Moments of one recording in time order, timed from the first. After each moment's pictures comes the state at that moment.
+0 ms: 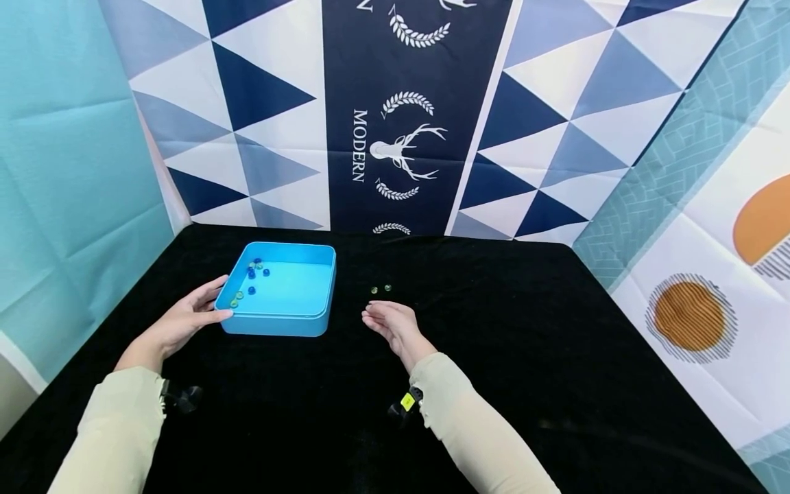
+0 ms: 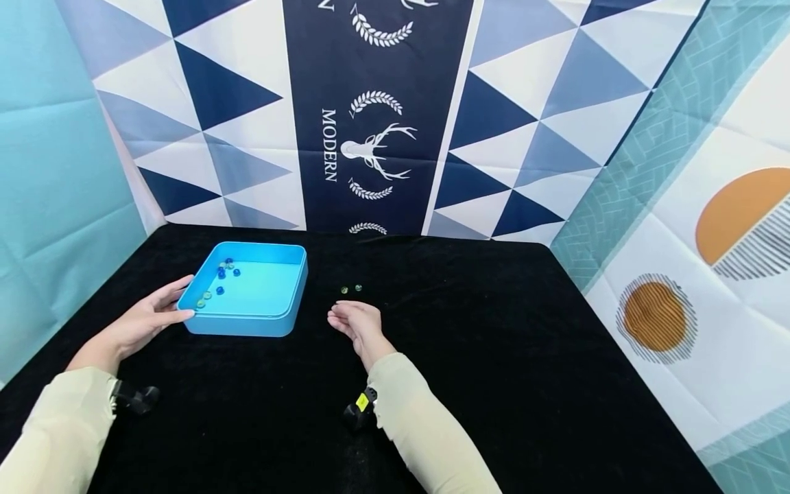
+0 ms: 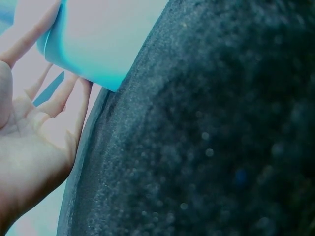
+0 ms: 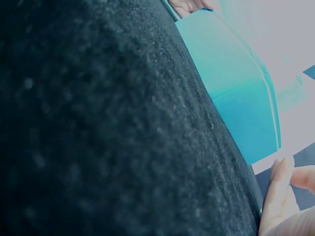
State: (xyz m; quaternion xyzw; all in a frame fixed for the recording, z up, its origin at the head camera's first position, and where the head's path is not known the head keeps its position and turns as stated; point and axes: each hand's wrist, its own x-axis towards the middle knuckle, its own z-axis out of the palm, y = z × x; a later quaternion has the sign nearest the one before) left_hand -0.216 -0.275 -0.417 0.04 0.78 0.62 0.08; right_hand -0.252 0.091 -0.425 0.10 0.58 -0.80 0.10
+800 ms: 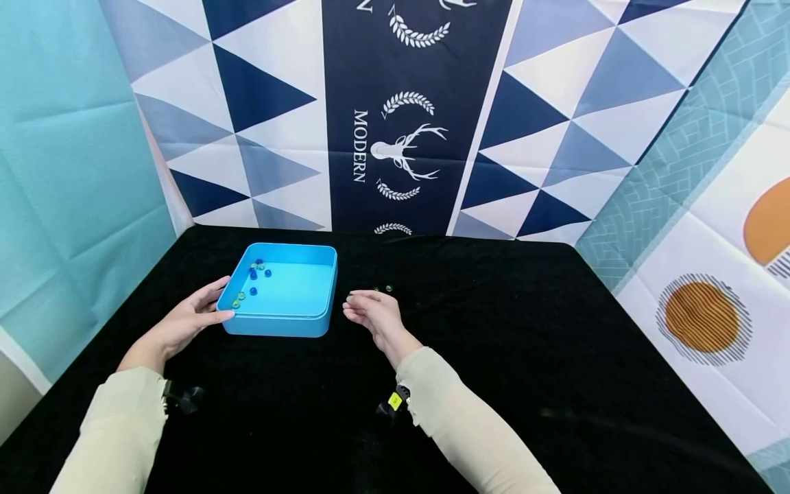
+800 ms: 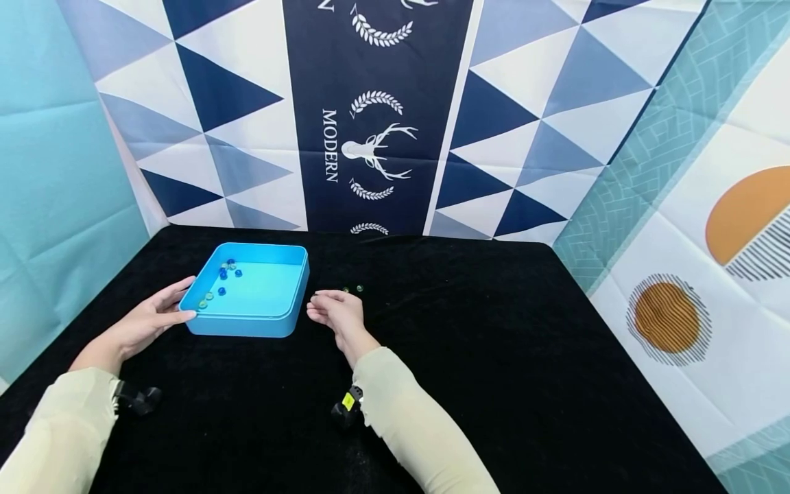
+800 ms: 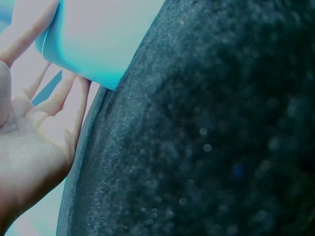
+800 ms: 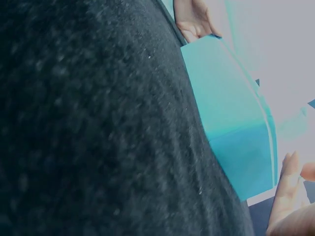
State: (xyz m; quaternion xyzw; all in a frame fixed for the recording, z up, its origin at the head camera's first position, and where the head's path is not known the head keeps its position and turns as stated) left_hand -0.217 -0.274 -0.416 0.03 0.78 0.62 0.09; right_hand -0.246 0.062 -0.405 0.02 0.59 -0.80 0.10
